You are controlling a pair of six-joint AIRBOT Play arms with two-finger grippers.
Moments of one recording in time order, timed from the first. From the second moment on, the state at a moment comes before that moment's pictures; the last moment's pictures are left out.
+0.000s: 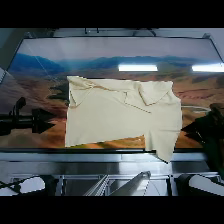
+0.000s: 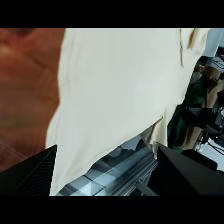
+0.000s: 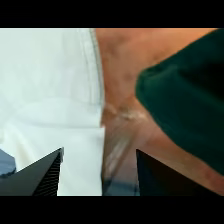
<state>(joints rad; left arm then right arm) 0.64 -1.42 0.74 0.66 -1.44 -0.95 -0.77 -1.37 0.62 -0.89 1.25 0.90</state>
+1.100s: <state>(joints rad) 0.36 -1.42 0.61 0.83 -1.27 -1.07 -0.56 -1.47 0.63 -0.76 1.24 0.84</state>
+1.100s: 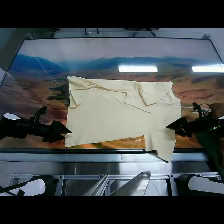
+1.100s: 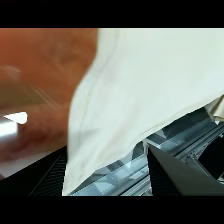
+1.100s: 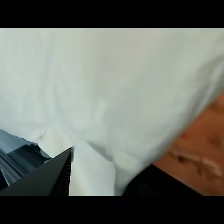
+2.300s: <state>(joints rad) 0.86 -0.89 1.34 -0.42 -1.78 -0.98 -0.72 -0.66 1.17 0.16 1.40 0.82</state>
